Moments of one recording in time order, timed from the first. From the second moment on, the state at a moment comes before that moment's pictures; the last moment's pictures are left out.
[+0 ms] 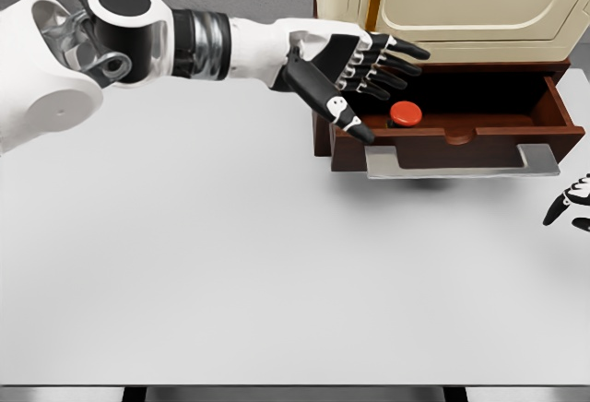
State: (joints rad) left arm -1.32 0.52 -1.17 -1.61 1.22 0.48 -0.36; right arm 0.37 -1.09 -0.35 -1.76 0.00 -0.61 0.61
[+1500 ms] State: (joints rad) left arm -1.35 0.26 -1.22 -1.36 1.13 0.47 -0.37; right arm 0.36 -1.09 -0.35 -1.76 0.00 -0.61 0.61
